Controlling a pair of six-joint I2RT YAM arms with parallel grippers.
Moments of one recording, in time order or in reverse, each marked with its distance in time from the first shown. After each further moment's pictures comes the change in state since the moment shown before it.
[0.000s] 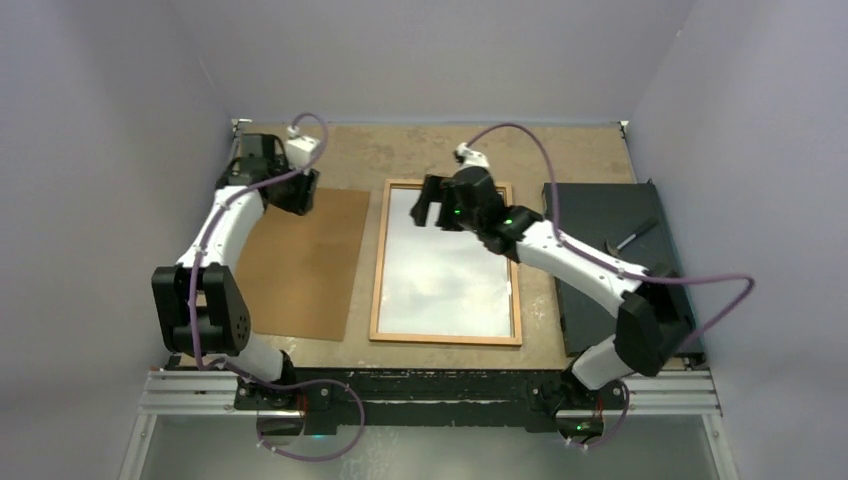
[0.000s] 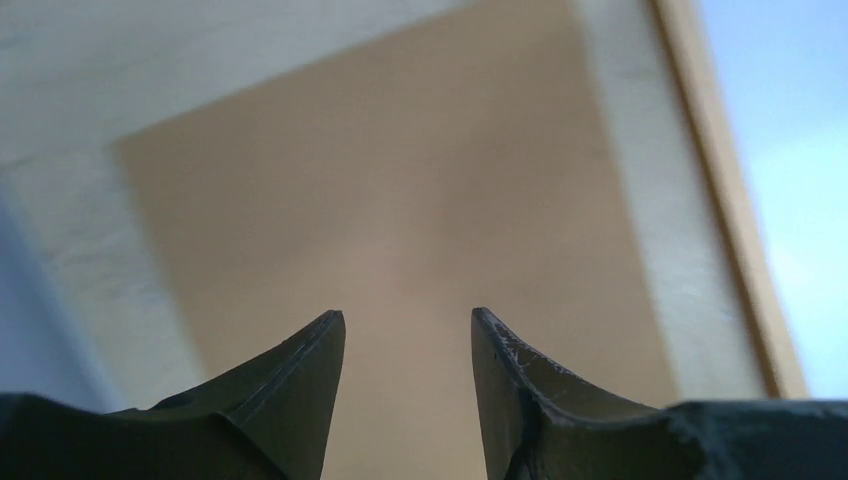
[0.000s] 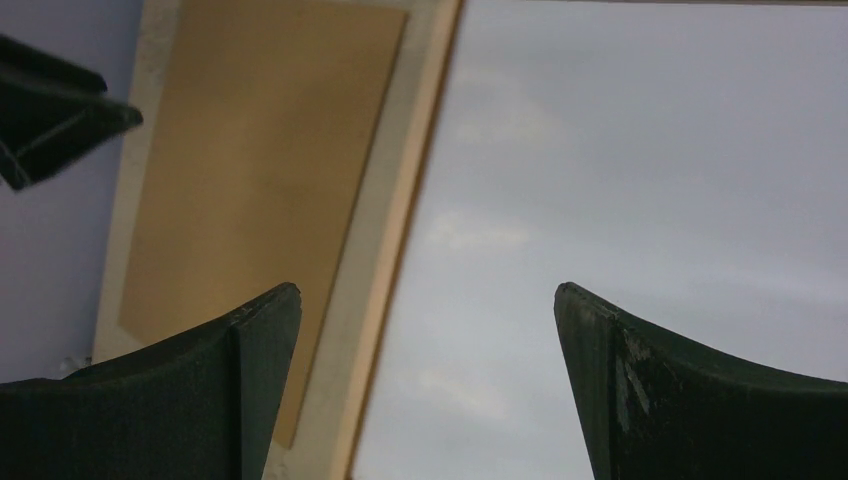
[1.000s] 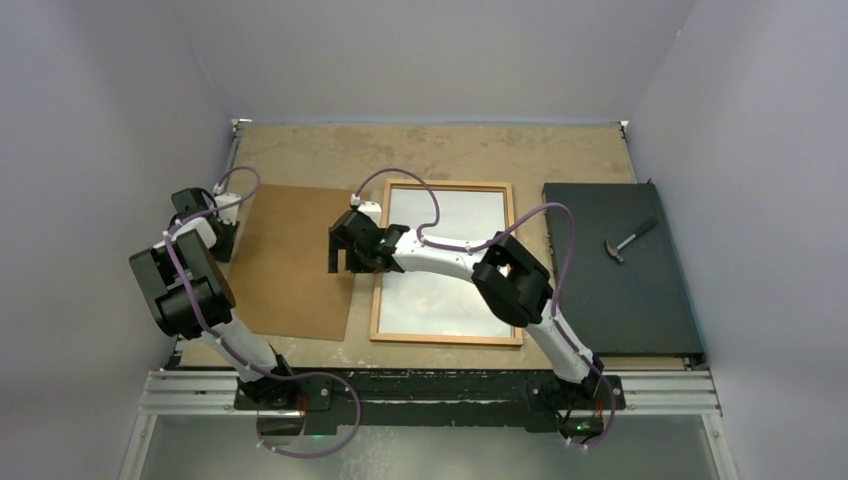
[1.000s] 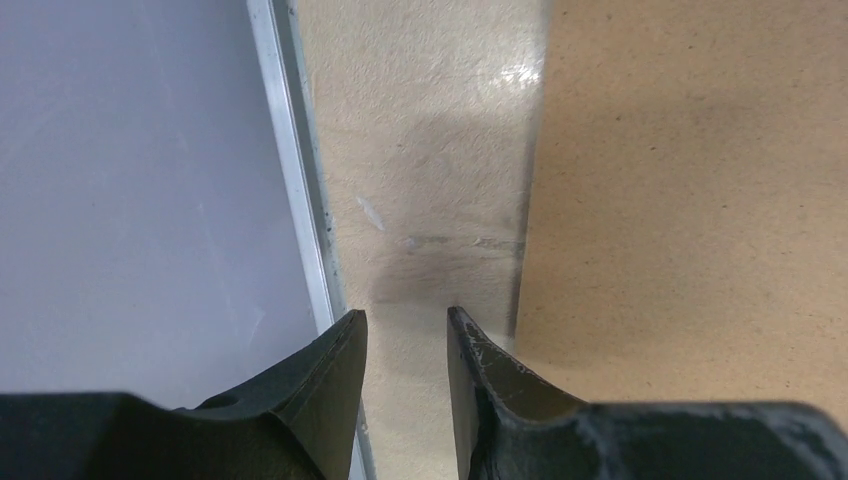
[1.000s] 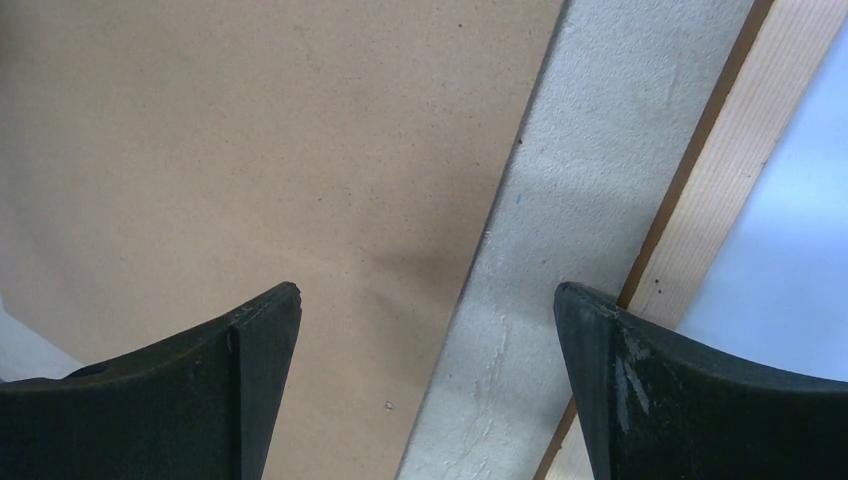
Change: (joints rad) left arm 0.550 0.193 -0.213 0.288 -0.265 0.299; right arm 0.373 0.797 0.652 -0.176 0.092 0.237
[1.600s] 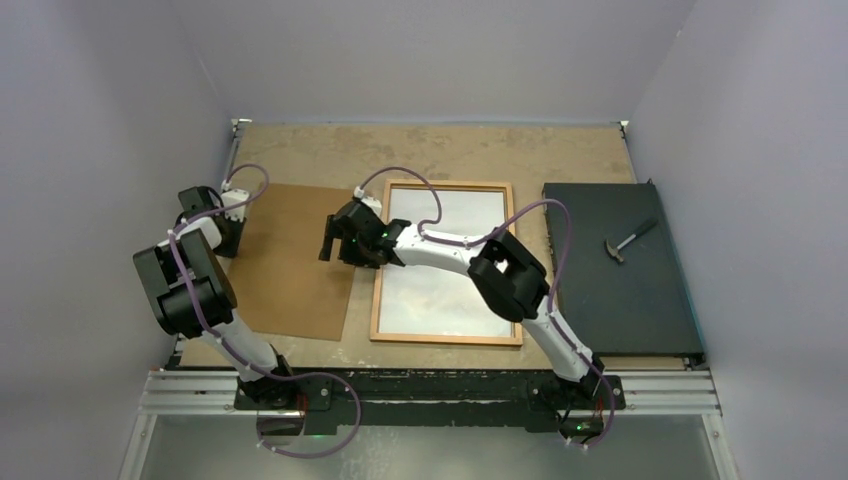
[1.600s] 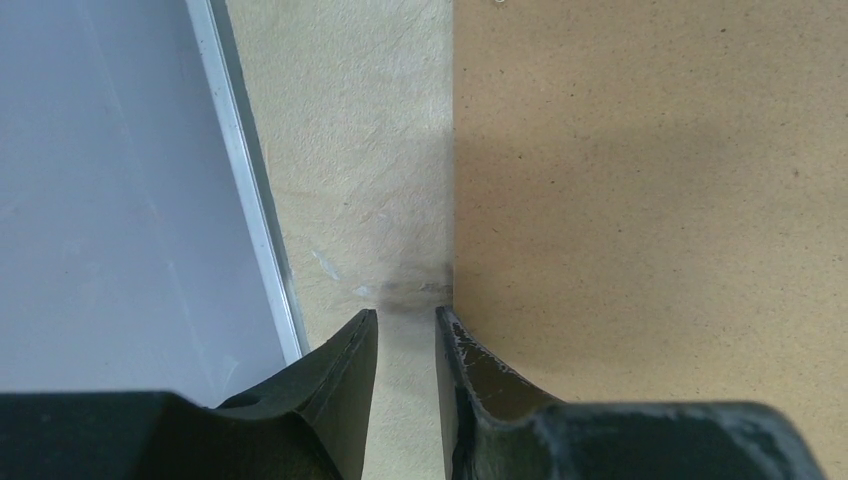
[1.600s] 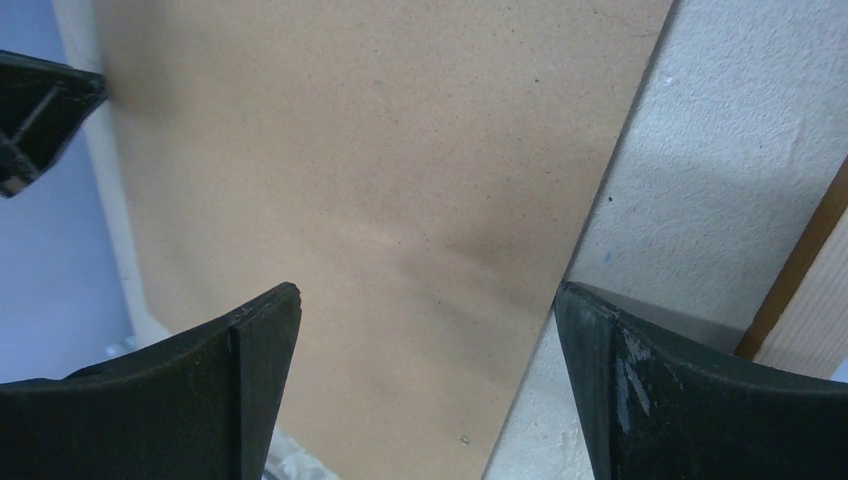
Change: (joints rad) left arm -0.038 0.001 -0.016 0.029 0.099 -0.010; right arm -0.019 0.071 0.078 0.067 -0.107 0.122
